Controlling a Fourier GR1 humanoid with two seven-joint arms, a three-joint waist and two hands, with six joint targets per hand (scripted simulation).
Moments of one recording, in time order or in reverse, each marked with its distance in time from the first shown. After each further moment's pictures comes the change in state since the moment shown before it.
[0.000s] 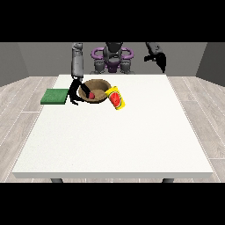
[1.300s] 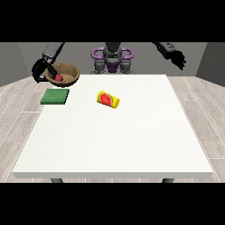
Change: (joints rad) left arm 0.103 0.209 0.273 0.146 0.173 -0.145 -0.088; right arm -0.006 -0.288 -0.027 -0.134 -0.017 0.289 0.364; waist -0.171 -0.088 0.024
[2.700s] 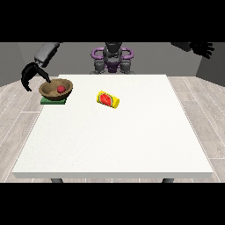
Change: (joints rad) left arm -0.058 0.279 0.197 0.077 0.196 -0.237 -0.012; right arm -0.069 -0.133 -0.127 0.175 -0.056 0.023 -0.099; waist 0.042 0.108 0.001
